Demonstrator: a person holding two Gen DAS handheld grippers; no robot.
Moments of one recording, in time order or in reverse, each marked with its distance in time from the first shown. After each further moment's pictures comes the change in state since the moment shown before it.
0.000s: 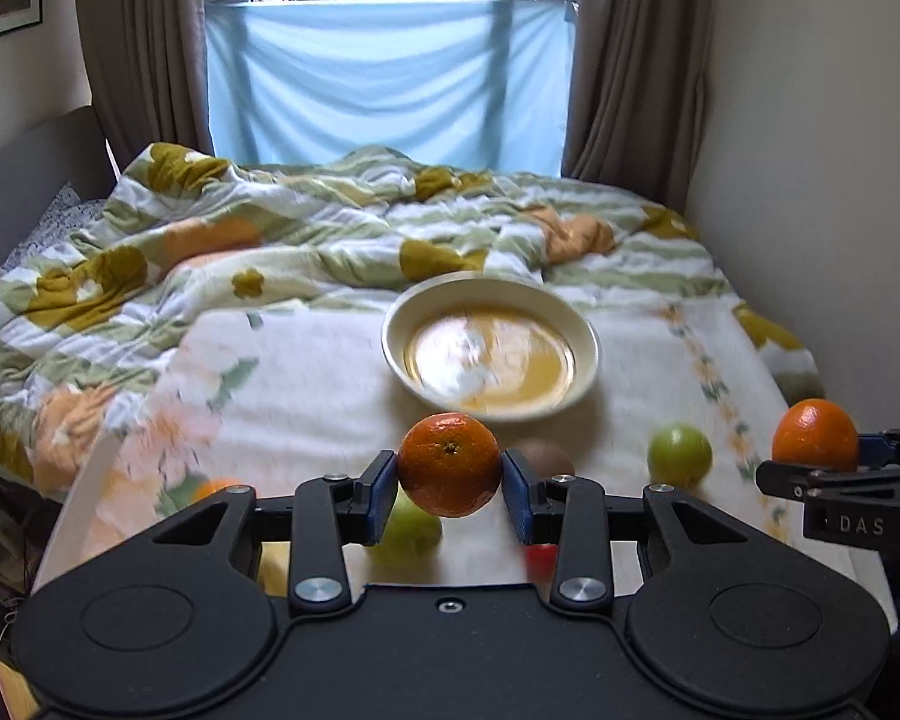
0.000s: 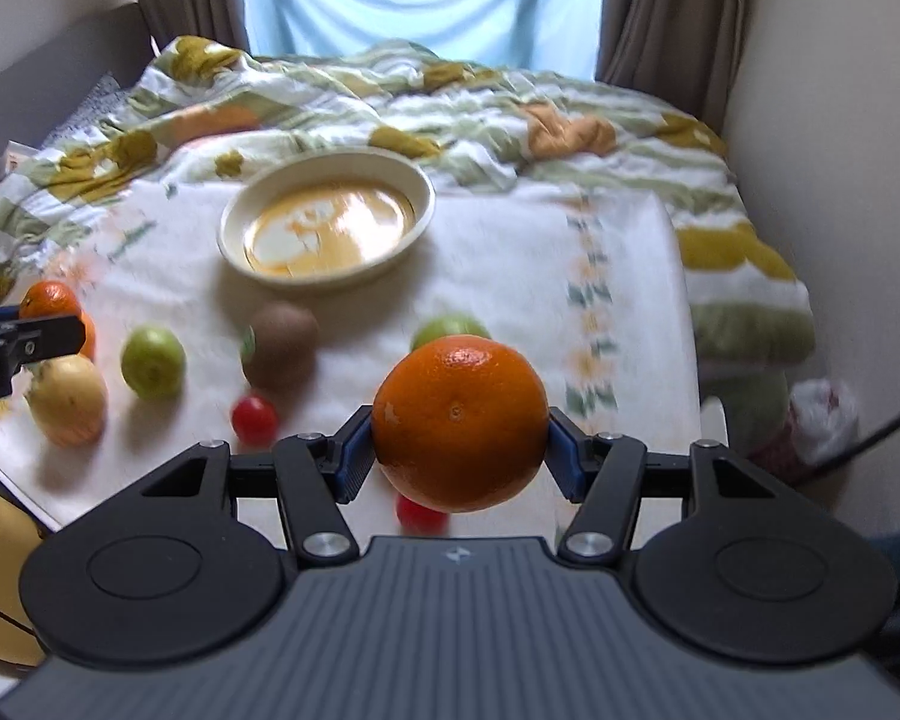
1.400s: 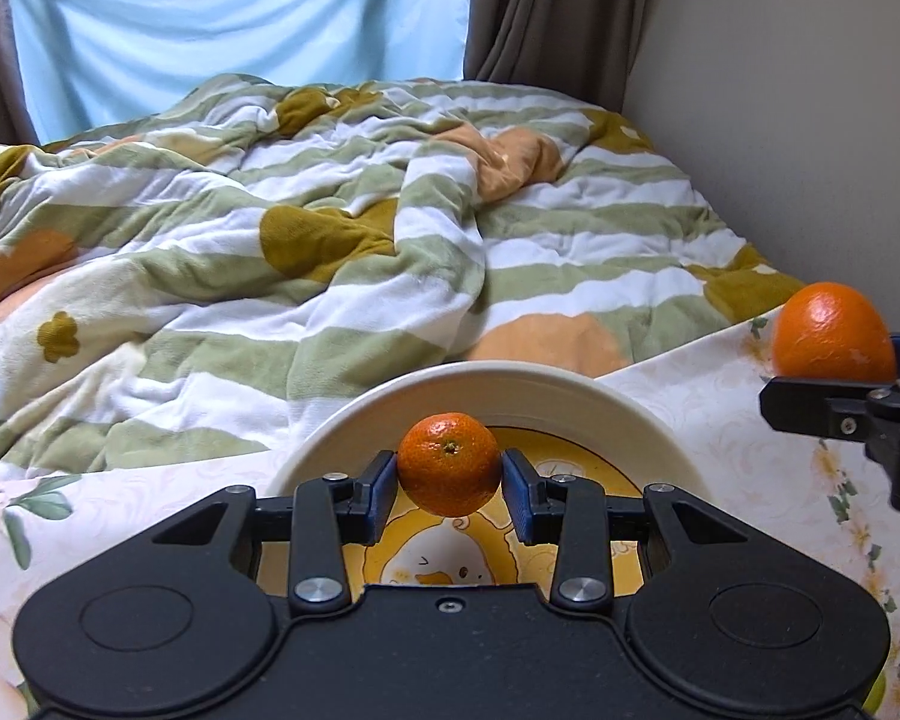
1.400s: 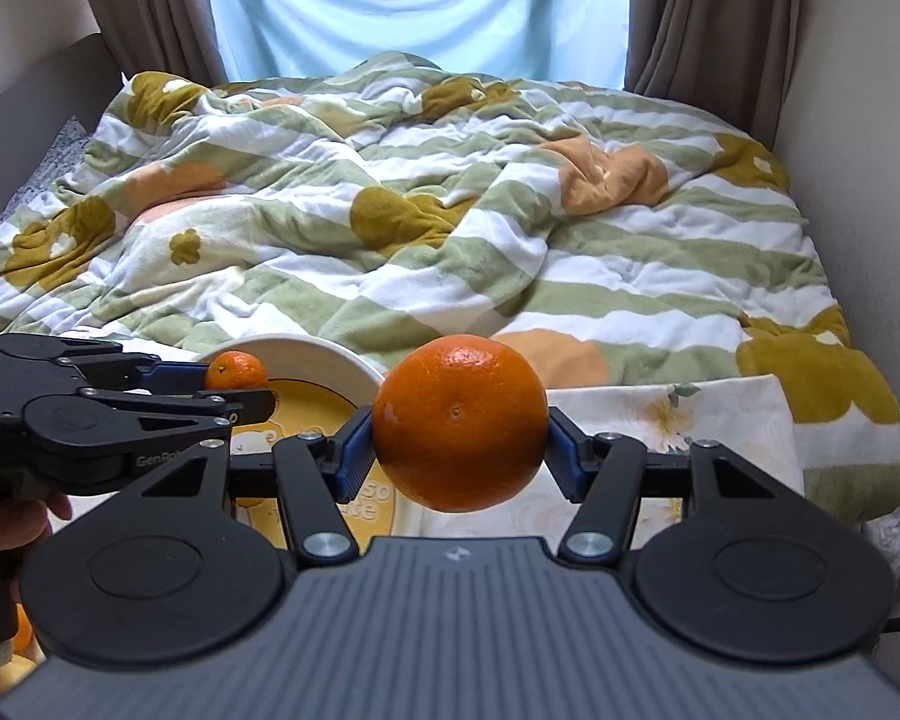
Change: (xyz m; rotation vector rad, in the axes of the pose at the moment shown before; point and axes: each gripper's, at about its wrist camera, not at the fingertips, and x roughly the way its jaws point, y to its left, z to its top) left arm 0.282 -0.006 0.121 0.178 0.218 -0.208; right arm 0.186 -0.023 0.166 0.070 0.044 0.046
